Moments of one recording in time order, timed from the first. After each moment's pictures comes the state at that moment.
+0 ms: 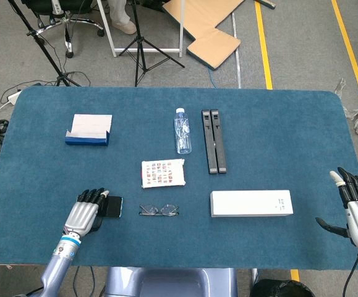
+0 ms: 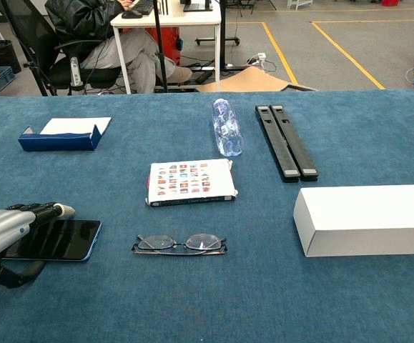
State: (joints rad) left arm -0.32 -1.63 -0.02 -1.51 1.17 1.10 0.54; right arm 0.07 -1.05 0.08 -1.64 -1.53 1.52 0.14
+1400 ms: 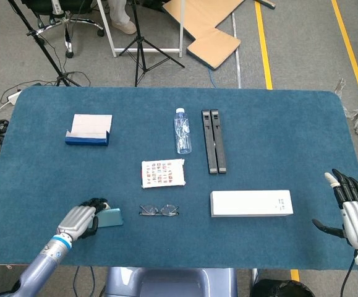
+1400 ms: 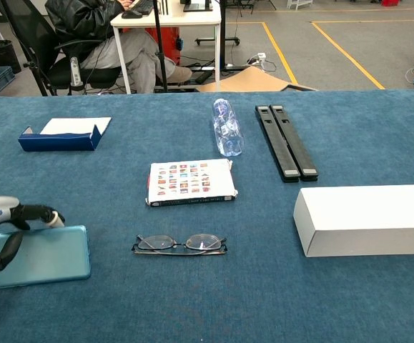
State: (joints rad) left arm -0.43 -1.32 -0.02 -1.87 1.02 0.94 0.39; right arm 0.08 -1.05 0.07 -1.65 -1.53 1.49 0.14
